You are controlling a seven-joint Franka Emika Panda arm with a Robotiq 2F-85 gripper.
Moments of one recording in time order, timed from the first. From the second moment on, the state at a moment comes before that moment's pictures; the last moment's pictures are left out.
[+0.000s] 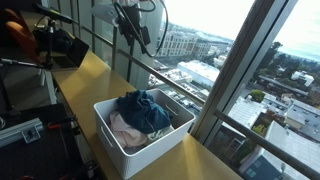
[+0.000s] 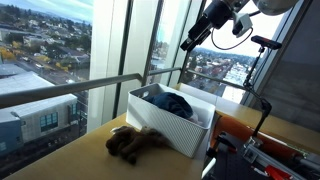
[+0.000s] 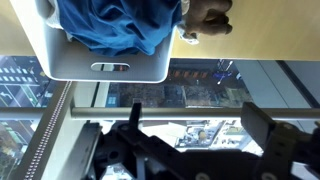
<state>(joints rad) 0.07 -0.20 0.04 -2.31 0.09 2.58 -0.13</state>
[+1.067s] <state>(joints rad) 0.24 0.30 0.19 -2.17 -0.49 2.71 0.28</state>
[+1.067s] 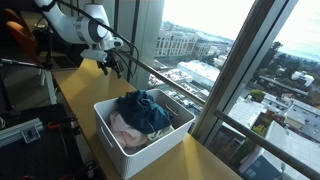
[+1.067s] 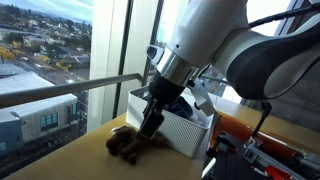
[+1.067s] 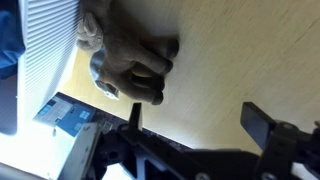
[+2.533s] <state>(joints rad) 0.35 0.74 -0.07 -1.86 -0.48 2.70 0.24</state>
